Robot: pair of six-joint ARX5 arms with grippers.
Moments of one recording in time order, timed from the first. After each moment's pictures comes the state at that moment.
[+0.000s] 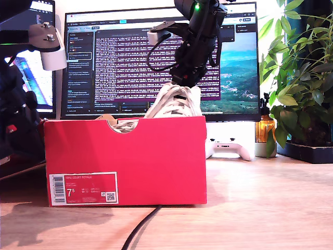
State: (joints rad) left arm -0.66 1.13 0.50 -0.15 -0.29 0.59; right arm 0.52 2.03 1.87 -0.61 0.12 -0.76
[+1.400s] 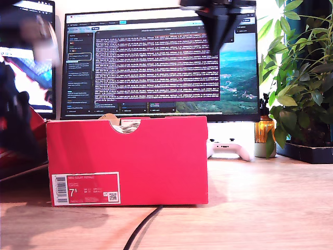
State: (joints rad) left arm -0.69 0.96 0.50 -0.24 -0.27 0.51; right arm 0.49 1.84 2.00 -1.14 0.22 -0.13
